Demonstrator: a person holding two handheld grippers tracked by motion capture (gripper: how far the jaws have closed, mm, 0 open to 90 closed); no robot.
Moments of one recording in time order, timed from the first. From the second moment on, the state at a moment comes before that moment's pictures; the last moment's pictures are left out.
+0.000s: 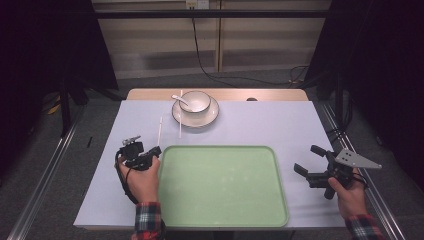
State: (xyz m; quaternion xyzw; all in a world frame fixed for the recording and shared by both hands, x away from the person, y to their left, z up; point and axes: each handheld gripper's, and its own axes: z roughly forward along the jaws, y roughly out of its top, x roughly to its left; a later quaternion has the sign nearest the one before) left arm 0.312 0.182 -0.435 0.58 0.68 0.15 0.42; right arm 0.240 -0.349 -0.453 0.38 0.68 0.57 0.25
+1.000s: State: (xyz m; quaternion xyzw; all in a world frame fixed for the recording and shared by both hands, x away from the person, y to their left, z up) left arm 0.259 0.158 -0.452 0.59 0.67 0.15 0.43; right arm 0.241 -0.348 -0.454 0.37 0.69 0.57 0.25
